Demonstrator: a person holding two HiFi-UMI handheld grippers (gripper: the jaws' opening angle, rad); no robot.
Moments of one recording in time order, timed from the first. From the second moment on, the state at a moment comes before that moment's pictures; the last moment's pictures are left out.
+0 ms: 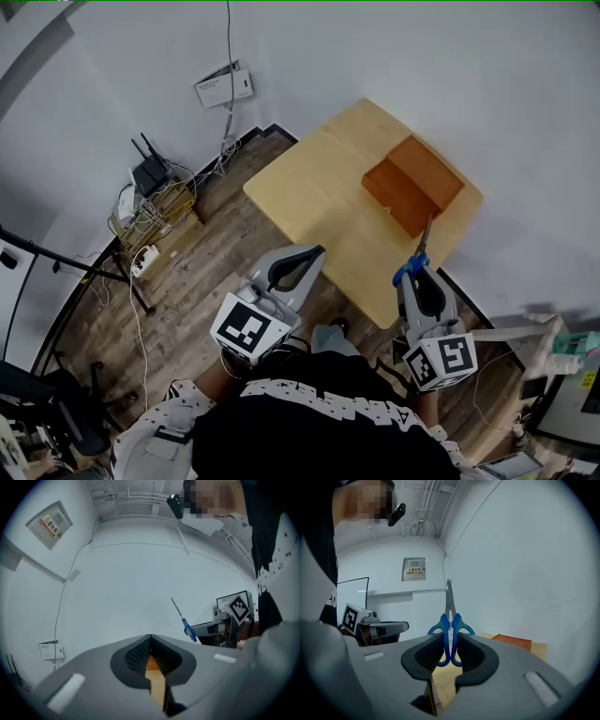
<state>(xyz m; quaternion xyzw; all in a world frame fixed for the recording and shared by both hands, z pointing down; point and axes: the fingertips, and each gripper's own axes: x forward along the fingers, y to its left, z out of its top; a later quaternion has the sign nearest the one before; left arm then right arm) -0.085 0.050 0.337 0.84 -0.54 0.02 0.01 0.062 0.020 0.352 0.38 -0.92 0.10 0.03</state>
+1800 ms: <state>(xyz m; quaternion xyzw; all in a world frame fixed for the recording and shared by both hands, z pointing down) -0.046 -0.156 0.335 0.90 -0.44 0.04 0.01 0.114 -0.148 0.384 0.49 -0.86 0.11 0.05</state>
